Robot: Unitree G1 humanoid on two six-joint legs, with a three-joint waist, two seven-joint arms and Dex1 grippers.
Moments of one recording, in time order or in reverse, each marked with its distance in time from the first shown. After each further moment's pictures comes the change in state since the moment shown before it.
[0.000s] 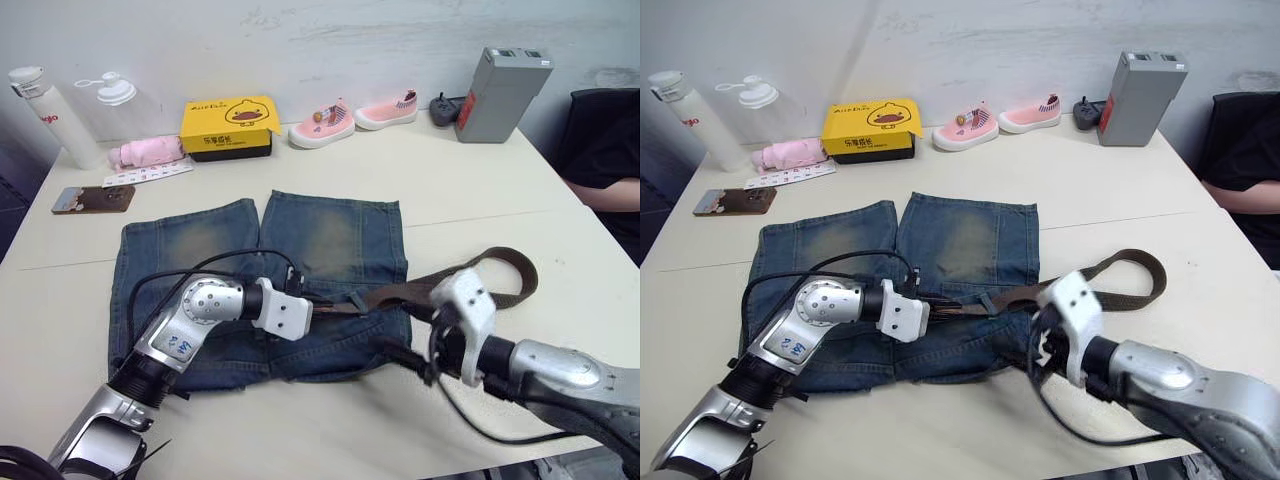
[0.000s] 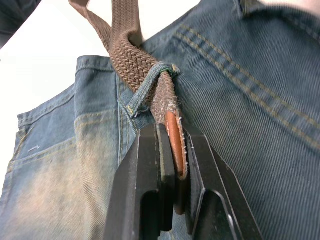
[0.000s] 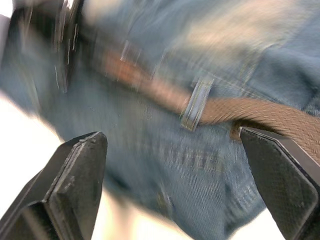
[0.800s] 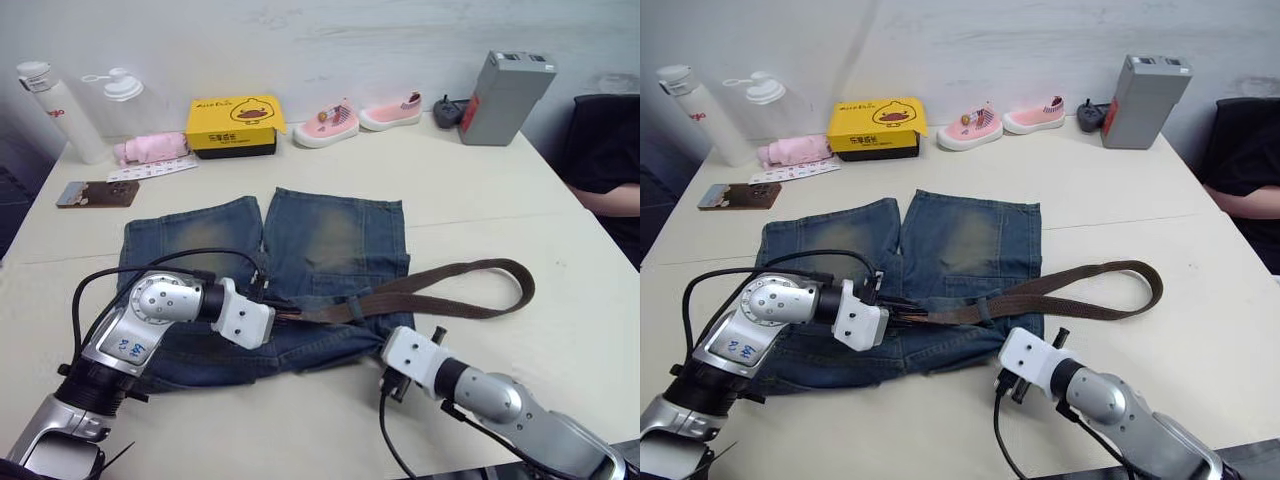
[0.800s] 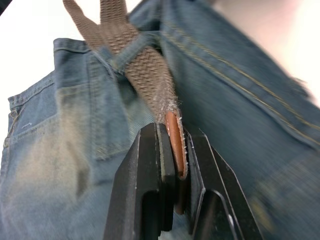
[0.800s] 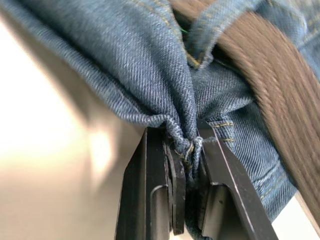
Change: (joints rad) left arm 0.063 0.173 0.105 -0.084 -0.101 -0.028 -0.143; right arm 0.034 0.076 0.527 0.168 -1.040 -0.346 0.171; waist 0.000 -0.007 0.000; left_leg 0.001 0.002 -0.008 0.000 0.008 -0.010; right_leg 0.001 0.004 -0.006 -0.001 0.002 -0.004
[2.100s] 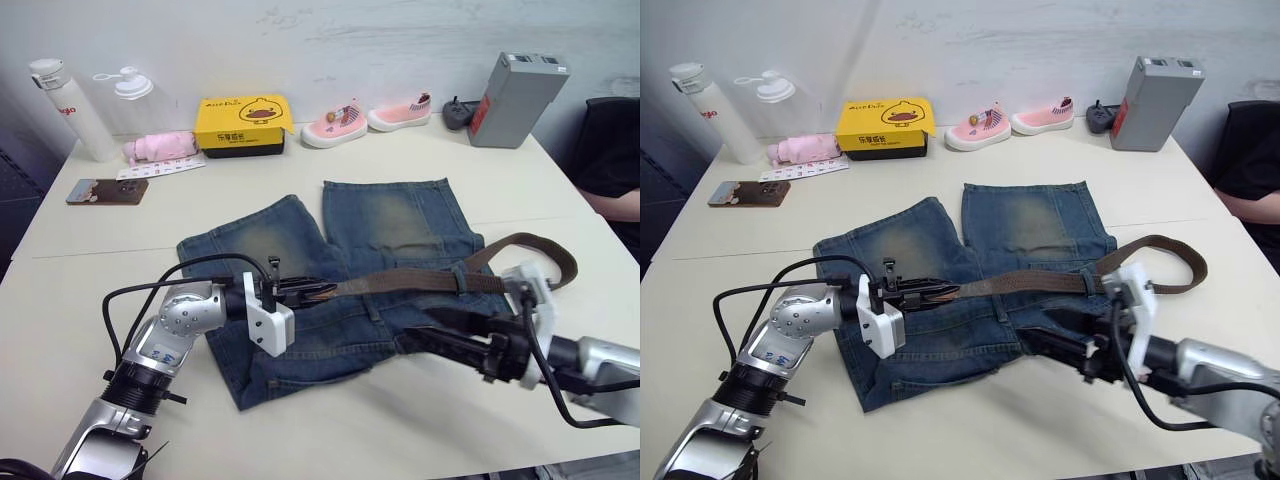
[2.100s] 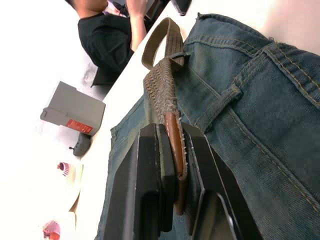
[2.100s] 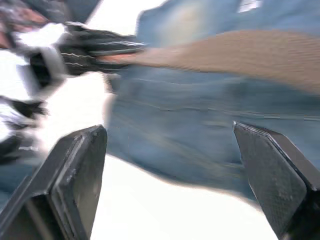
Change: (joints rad) left arm 0.001 -0.198 0.036 0.098 0.140 -0.385 0.321; right arm 0.026 0.102 -0.896 0.031 1.696 0.555 -0.188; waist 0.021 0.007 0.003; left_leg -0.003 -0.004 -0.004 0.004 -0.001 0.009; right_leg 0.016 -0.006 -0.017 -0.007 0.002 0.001
